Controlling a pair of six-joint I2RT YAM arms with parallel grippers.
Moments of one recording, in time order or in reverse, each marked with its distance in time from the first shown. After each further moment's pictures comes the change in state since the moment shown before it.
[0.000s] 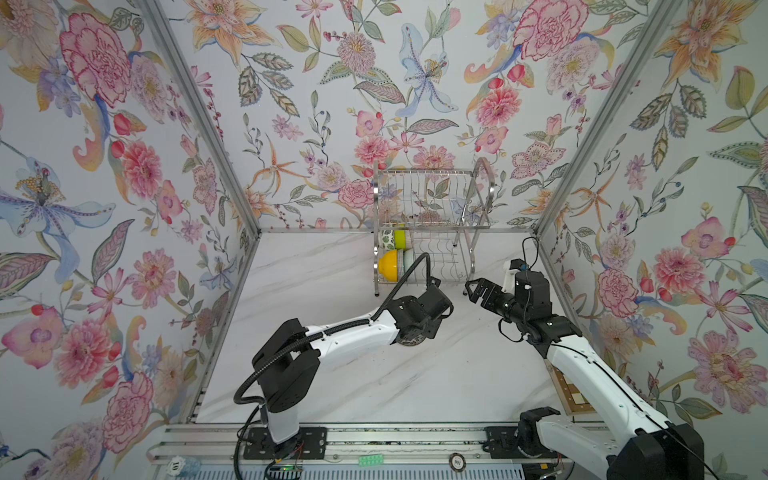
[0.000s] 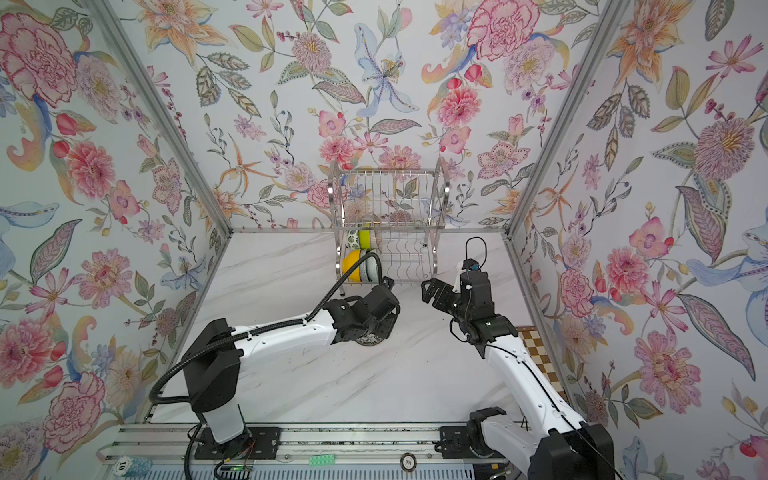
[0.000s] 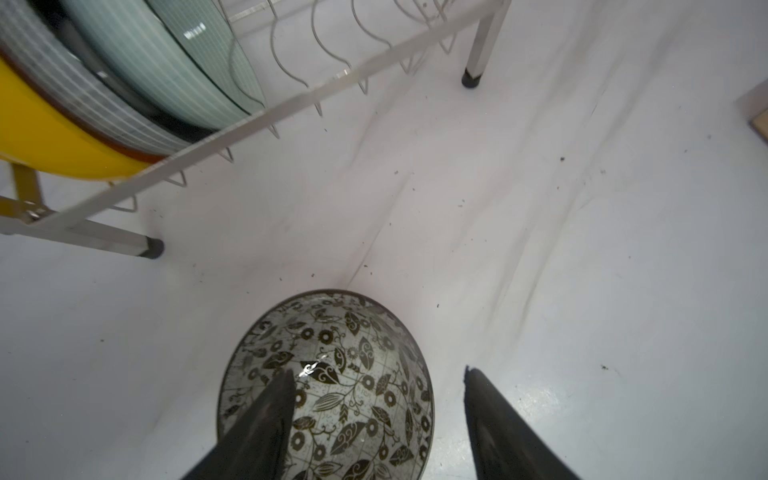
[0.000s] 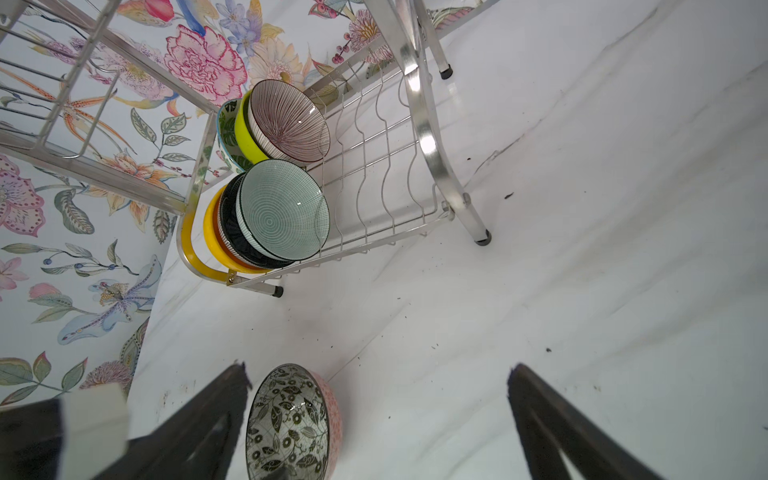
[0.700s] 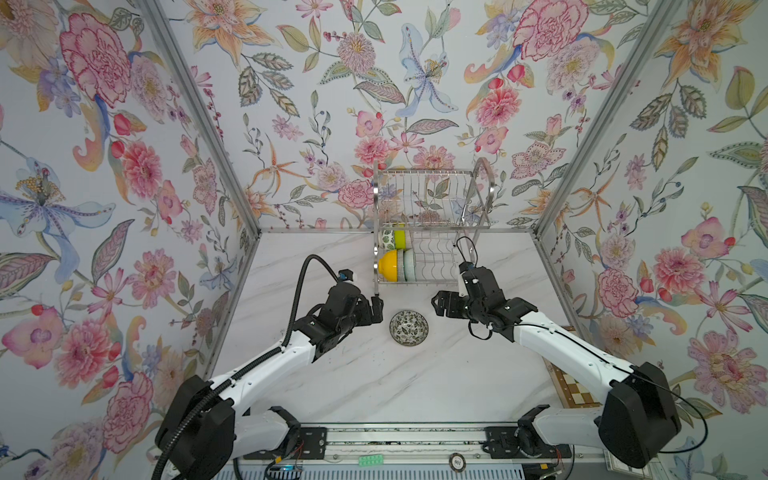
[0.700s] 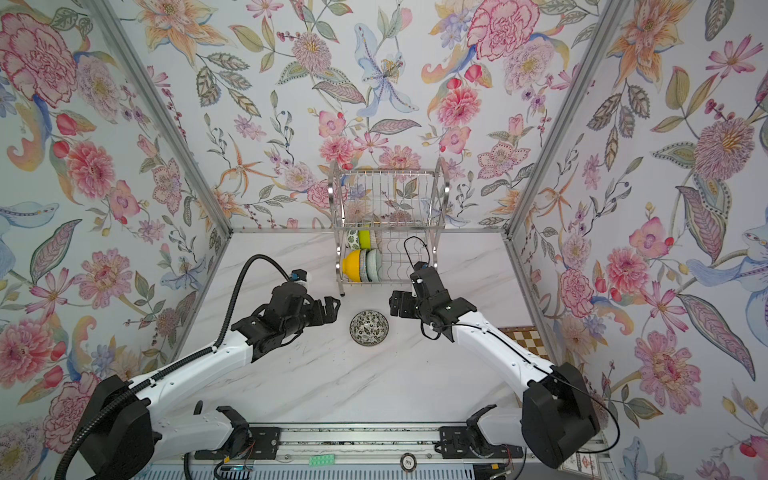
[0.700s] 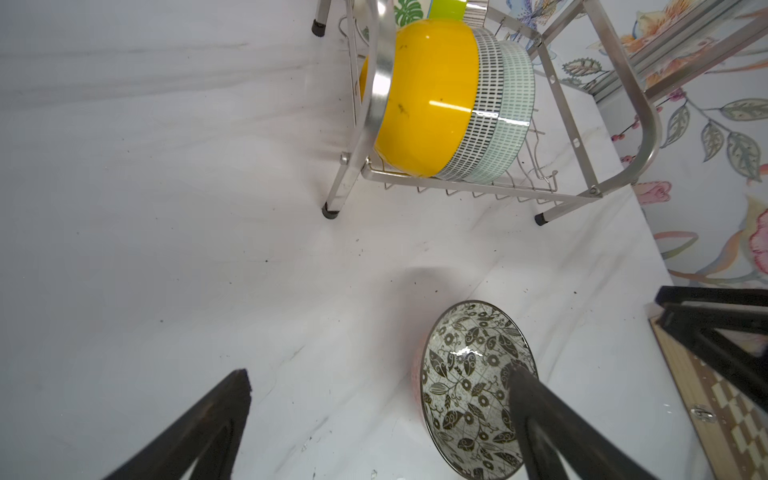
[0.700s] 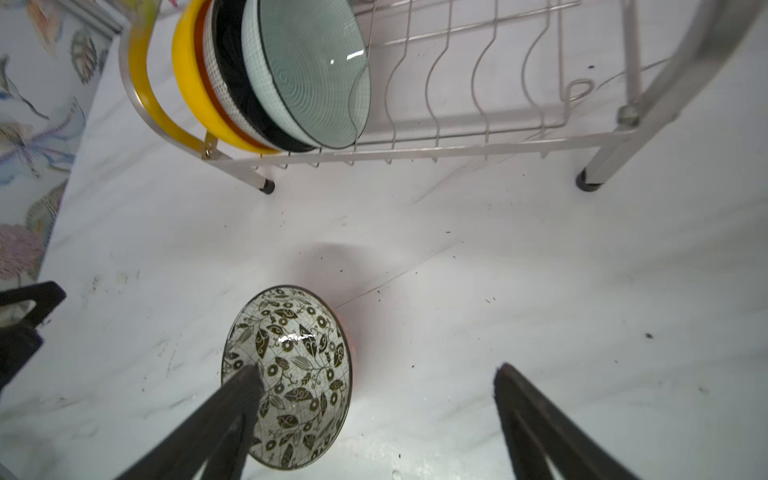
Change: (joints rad) left arm 0.391 -0.541 -0.645 0.353 0.281 -0.224; right arm 0.351 0.294 0.175 -0.130 0.145 -0.091
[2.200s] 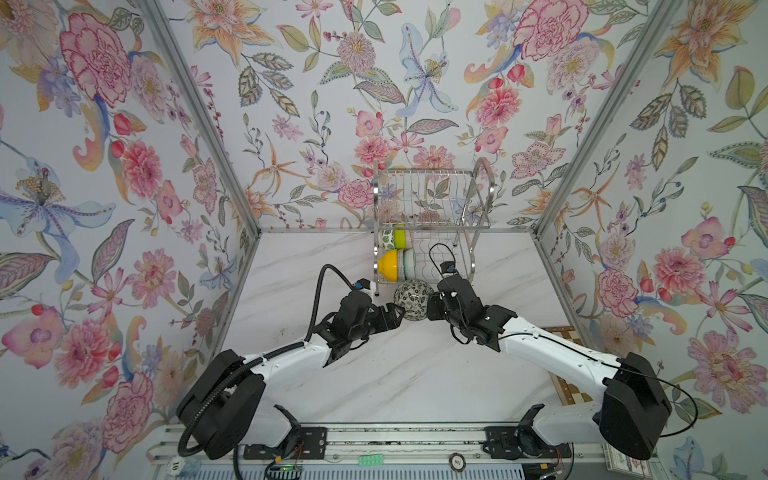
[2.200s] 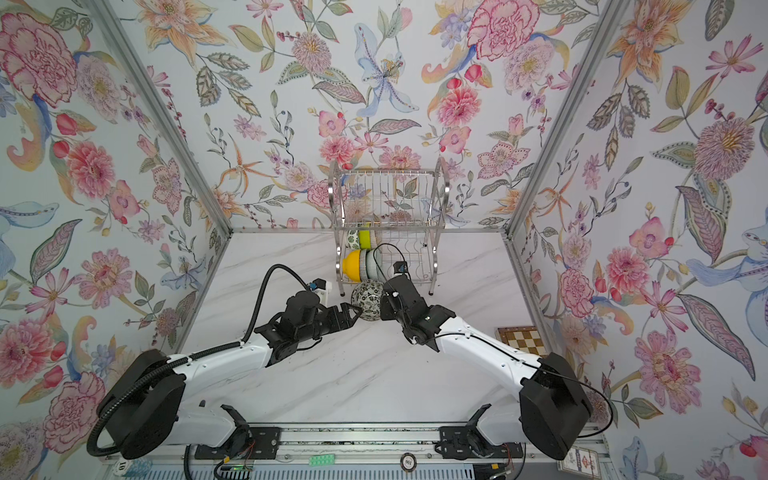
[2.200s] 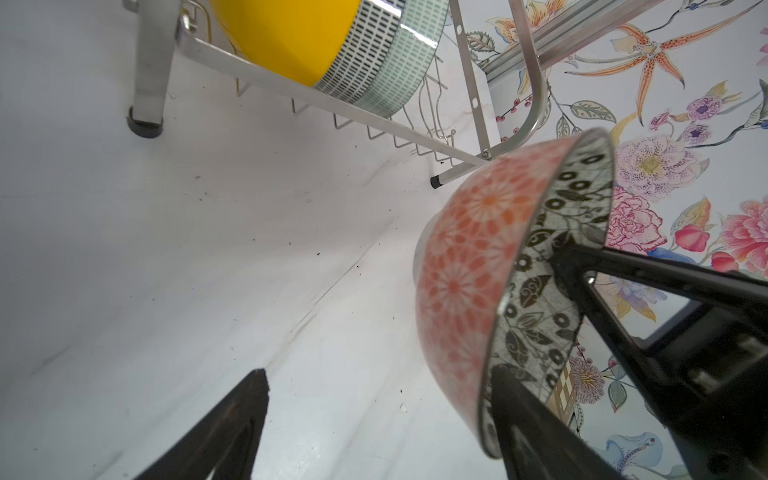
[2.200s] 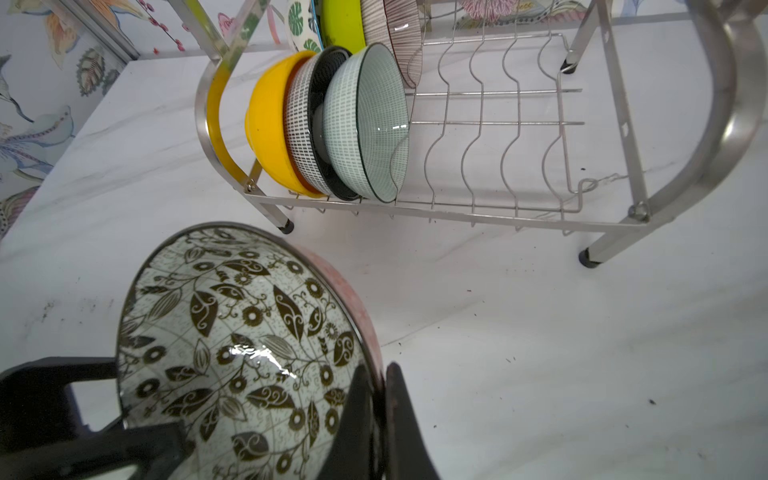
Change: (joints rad) left arm -0.094 0.195 -0.029 0.334 0.208 -0.209; right arm 0.180 -0.033 -0.024 0.182 0.311 -0.036
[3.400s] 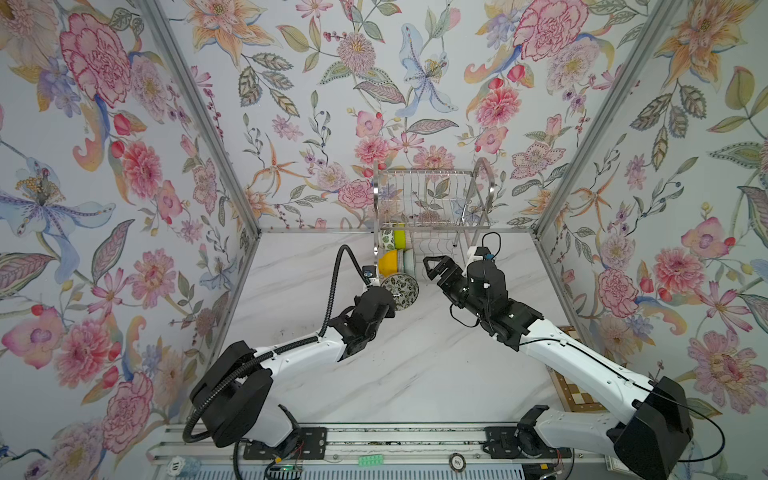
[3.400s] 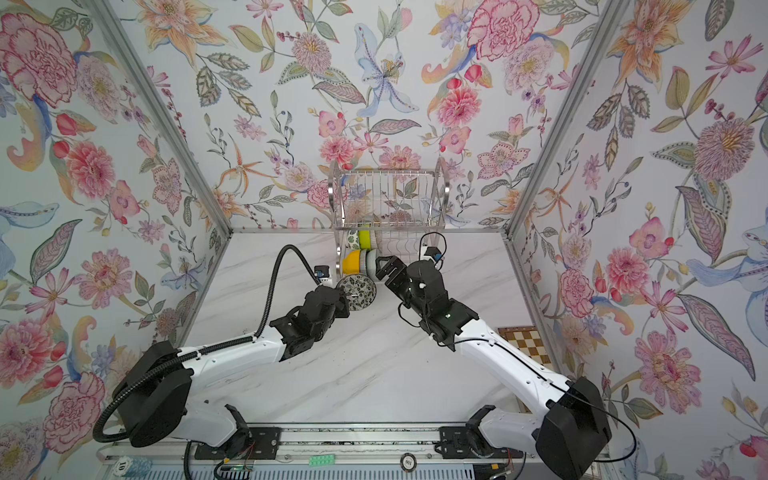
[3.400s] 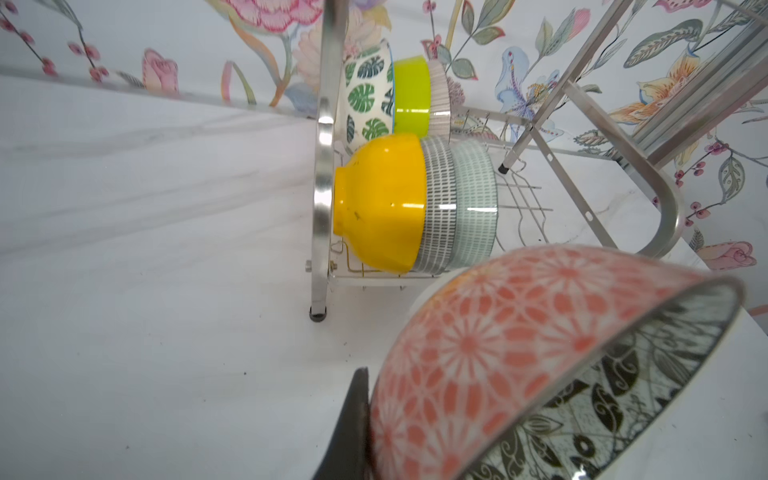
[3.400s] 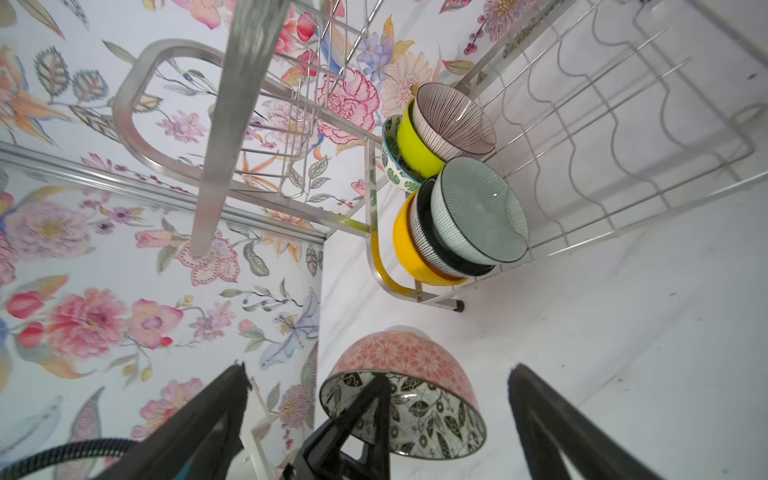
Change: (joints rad) left arm -0.139 0.058 0.146 -0.009 -0.719 0.384; right arm -0.097 -0.100 0.038 0.197 -0.202 0.740
